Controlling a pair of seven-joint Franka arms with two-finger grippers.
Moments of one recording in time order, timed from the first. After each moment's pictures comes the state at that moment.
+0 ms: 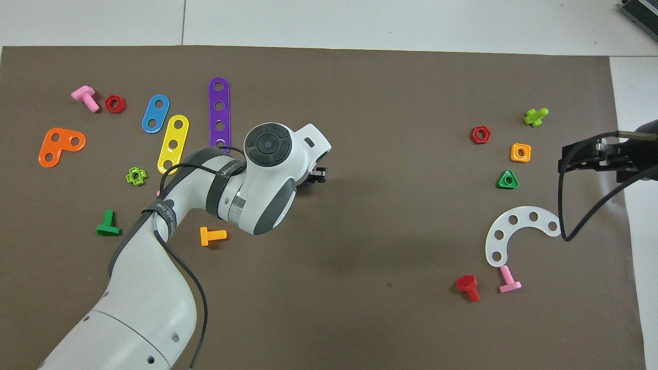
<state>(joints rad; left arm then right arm) -0.53 0.50 -0.06 -1.72 -0.04 2.29 -0.40 0.14 -0.01 -0.15 -1.60 0.00 1.57 0.17</state>
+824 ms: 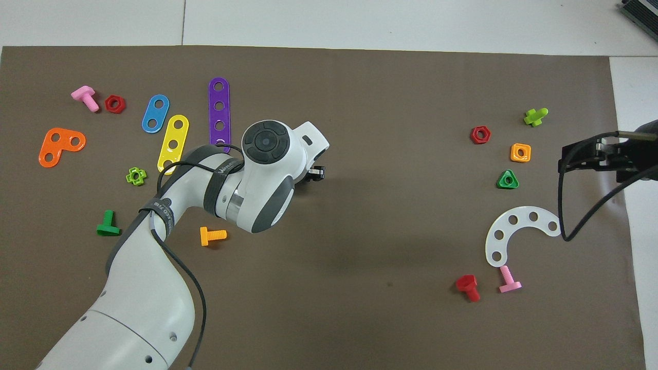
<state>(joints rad) -0.53 0.50 -0.05 -1.71 -0.04 2.28 -0.40 0.14 -0.01 -0.15 -1.60 0.00 1.57 0.17</state>
